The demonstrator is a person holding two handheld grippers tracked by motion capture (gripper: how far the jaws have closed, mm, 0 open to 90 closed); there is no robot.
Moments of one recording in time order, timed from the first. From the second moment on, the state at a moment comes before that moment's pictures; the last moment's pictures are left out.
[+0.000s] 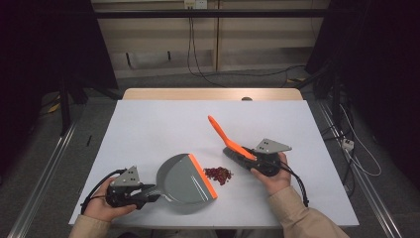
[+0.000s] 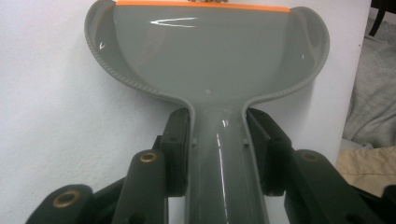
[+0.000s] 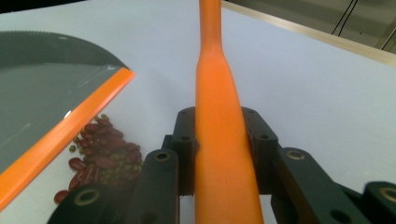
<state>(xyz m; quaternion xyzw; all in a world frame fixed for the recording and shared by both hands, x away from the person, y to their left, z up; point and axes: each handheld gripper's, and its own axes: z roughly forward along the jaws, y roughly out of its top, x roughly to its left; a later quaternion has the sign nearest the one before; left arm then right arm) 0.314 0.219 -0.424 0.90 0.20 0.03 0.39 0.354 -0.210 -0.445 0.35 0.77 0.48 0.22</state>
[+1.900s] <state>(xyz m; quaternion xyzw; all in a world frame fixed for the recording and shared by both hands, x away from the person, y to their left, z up) 0.313 0.210 -0.434 0.90 0.21 0.00 0.38 0.328 -0.188 -0.443 0.41 0.76 0.44 0.25</state>
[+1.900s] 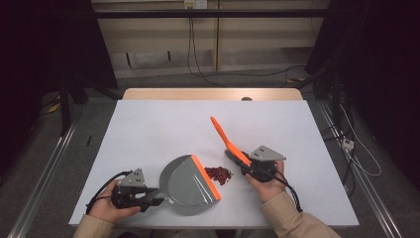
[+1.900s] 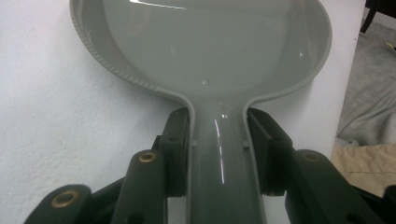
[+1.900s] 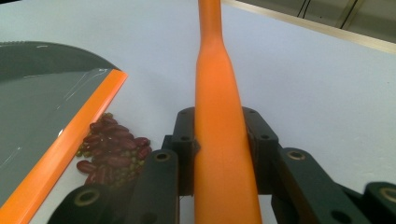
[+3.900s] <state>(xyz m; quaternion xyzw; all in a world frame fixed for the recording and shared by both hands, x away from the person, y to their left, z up) 0.316 0.207 -0.431 0.91 0.20 0.00 0.36 0.308 -0.137 -0.447 0.44 0.74 0.46 0.23</state>
